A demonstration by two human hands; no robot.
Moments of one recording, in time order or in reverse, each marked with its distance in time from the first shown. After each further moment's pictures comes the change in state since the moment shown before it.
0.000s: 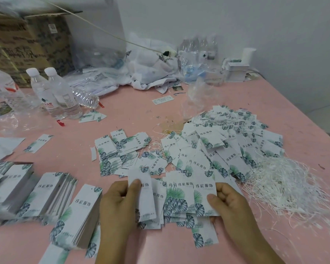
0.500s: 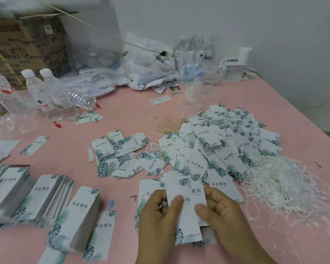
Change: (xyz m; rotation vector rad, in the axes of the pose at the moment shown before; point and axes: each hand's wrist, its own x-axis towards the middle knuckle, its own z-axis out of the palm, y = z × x) left_hand -0.056 0.013 0.052 -0.346 -0.322 -0.093; right_hand -0.012 -0.010 0.015 0.162 -0.183 -0.005
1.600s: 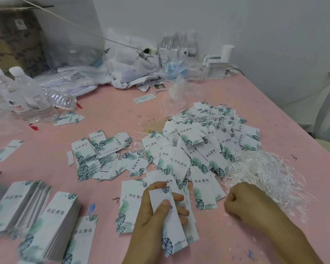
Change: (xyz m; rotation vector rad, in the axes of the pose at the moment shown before) left_hand -0.004 -0.001 0.014 -0.468 -0.248 -0.131; right_hand 0.003 -0.047 -0.088 -1.280 0.130 0.452
